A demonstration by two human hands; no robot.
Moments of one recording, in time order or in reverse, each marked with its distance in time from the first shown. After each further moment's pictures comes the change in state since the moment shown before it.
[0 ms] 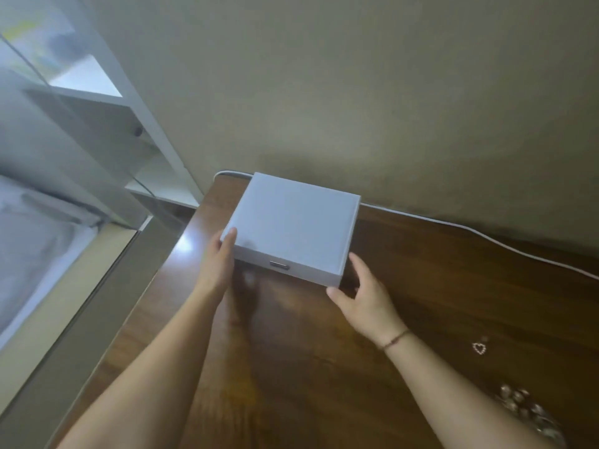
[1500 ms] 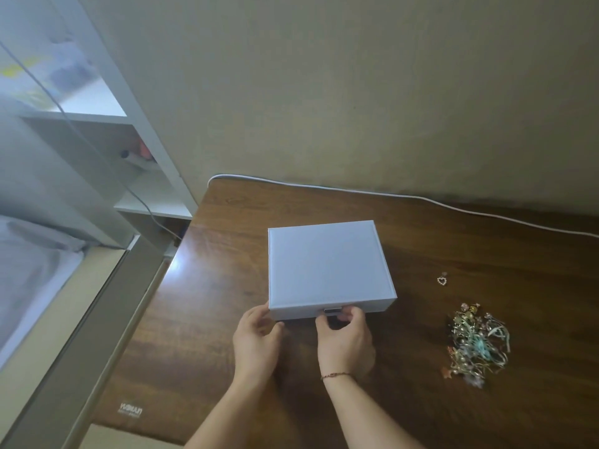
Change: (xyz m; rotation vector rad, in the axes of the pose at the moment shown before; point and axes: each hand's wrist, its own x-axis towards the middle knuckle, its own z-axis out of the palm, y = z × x) left_hand -0.198 -0.071 -0.027 0.069 -0.133 0.118; right_hand -0.144 0.003 0.114 -0.040 0.804 0.390
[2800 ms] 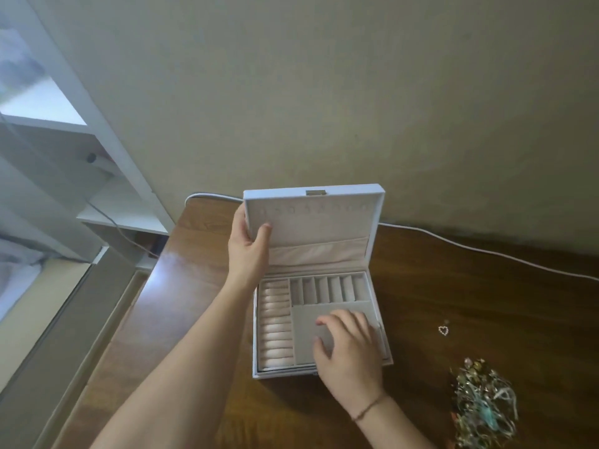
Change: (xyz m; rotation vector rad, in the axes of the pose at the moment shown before) left_hand 0.198 0.118 0.049 -0.330 -0.043 0.285; right_hand 0.083 -0.047 -0.020 -0.325 -0.290 -0.783
